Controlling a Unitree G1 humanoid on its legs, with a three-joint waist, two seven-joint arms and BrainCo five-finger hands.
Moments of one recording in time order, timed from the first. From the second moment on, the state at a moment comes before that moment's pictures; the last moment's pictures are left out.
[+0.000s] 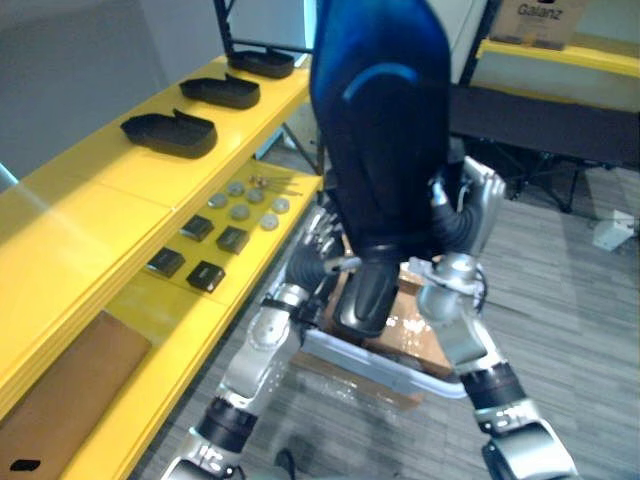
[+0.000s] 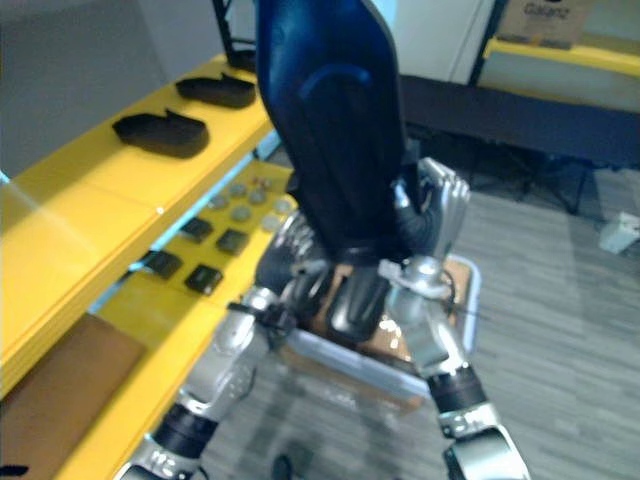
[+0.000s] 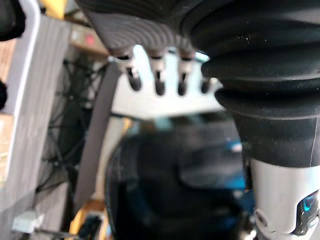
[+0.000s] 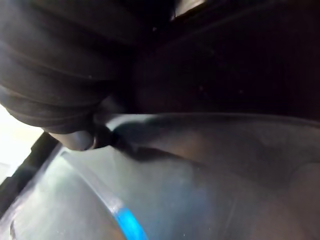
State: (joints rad) left arm -0.28 0.11 -0.38 -0.01 -0.42 -0.04 0.07; right arm -0.42 -0.22 0.25 0.16 -0.63 -0.20 -0.91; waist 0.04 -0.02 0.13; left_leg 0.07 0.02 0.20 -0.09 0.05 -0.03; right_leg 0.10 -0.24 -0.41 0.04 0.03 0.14
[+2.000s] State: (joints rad) left arm -0.01 0.07 -0.07 -0.15 0.29 -0.20 0.63; right arm 0.08 -0.10 -0.09 -0.28 0.66 -0.53 0.14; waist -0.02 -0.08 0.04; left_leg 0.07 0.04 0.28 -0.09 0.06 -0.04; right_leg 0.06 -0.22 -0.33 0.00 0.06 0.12
